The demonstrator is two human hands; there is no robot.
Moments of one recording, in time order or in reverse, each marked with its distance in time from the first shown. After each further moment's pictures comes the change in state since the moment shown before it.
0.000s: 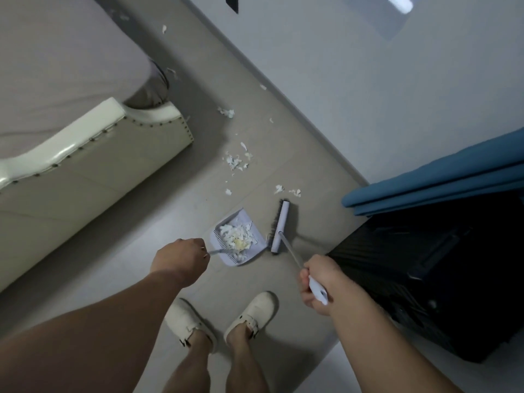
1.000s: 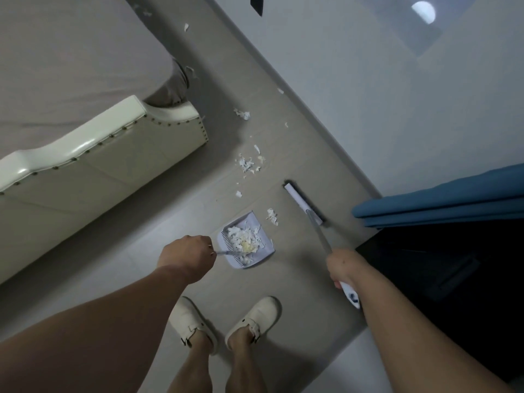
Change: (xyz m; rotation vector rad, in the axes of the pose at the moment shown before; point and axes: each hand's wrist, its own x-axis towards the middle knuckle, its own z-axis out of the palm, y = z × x) left_hand 0.021 -0.021 -0.004 -0.029 0.011 -0.009; right_hand 0.004 -0.064 0.000 -1.080 0.276 -0.221
